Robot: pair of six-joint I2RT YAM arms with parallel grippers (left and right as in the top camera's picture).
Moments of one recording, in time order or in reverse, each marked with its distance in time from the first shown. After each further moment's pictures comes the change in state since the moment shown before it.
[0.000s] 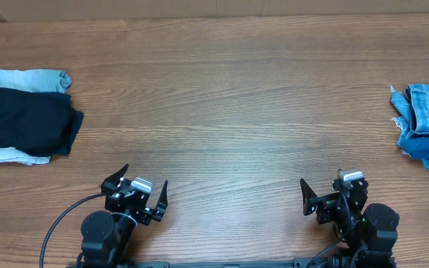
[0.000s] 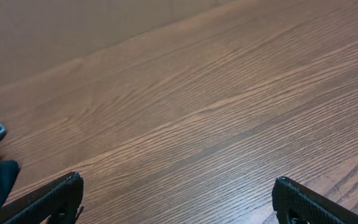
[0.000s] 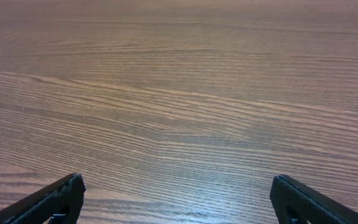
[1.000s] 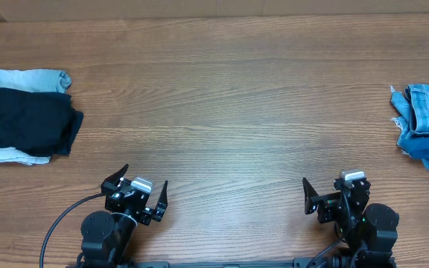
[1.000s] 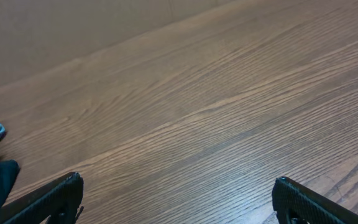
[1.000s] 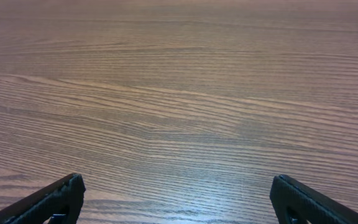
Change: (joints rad) left arm 0.000 0.000 0.000 0.000 0.000 0.000; right arm 0.000 0.000 0.000 -0.004 0.038 0.000
